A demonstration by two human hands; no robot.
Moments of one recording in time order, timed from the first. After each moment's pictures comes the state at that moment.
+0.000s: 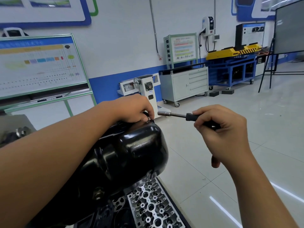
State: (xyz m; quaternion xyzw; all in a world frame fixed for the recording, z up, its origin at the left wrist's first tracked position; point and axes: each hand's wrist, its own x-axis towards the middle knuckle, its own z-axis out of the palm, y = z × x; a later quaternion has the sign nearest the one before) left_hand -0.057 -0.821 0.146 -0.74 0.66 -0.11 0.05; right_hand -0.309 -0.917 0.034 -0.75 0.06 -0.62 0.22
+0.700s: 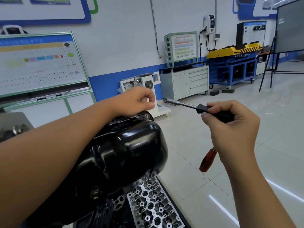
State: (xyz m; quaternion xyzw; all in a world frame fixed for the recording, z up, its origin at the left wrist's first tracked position) left_hand -0.059 -0.818 0.145 -0.73 0.65 -0.03 -0.18; right_hand -0.302 -0.914 0.033 -0.58 0.16 -0.68 0.43
